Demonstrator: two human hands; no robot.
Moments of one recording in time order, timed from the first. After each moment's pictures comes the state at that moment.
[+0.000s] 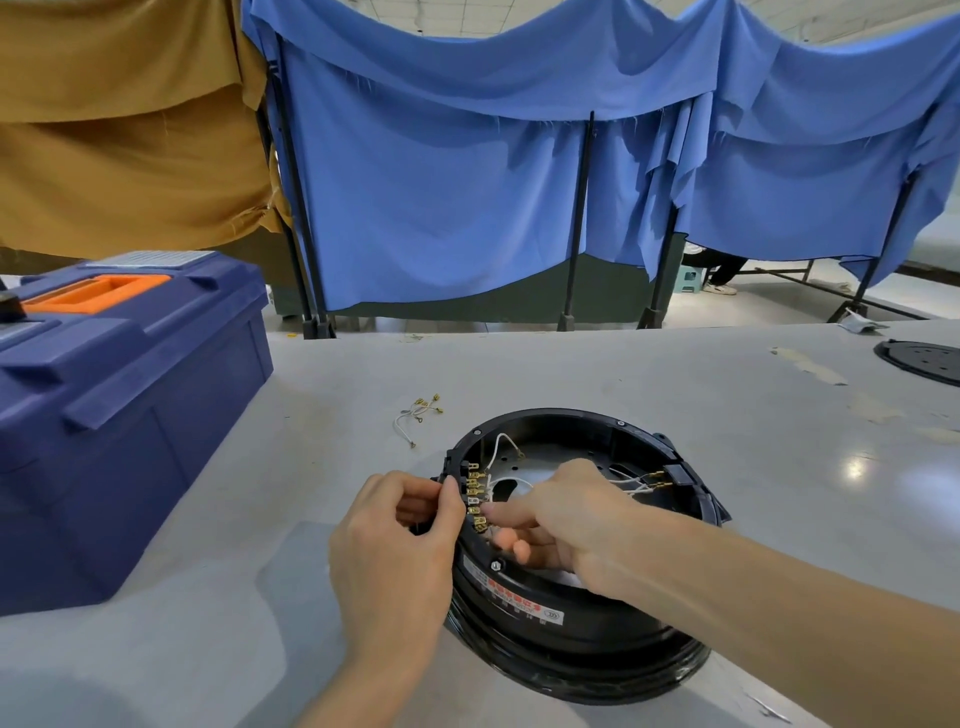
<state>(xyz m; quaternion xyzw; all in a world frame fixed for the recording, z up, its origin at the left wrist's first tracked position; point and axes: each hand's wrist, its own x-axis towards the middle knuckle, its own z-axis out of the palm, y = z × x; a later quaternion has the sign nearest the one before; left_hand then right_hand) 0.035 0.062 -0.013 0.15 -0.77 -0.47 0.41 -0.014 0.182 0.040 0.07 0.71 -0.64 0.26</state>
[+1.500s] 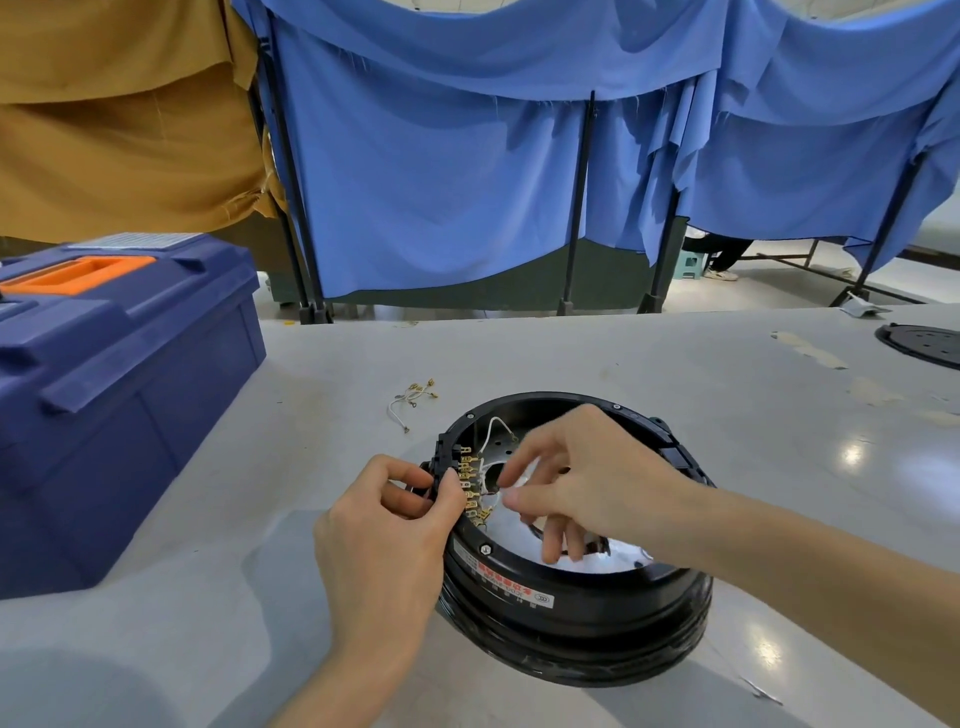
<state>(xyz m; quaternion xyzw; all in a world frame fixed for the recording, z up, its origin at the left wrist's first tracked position) 0.040 0.064 -0.012 0.17 -0.76 -0.49 0.39 -0.006 0.214 0.063 -0.20 0.86 -0.44 0.16</state>
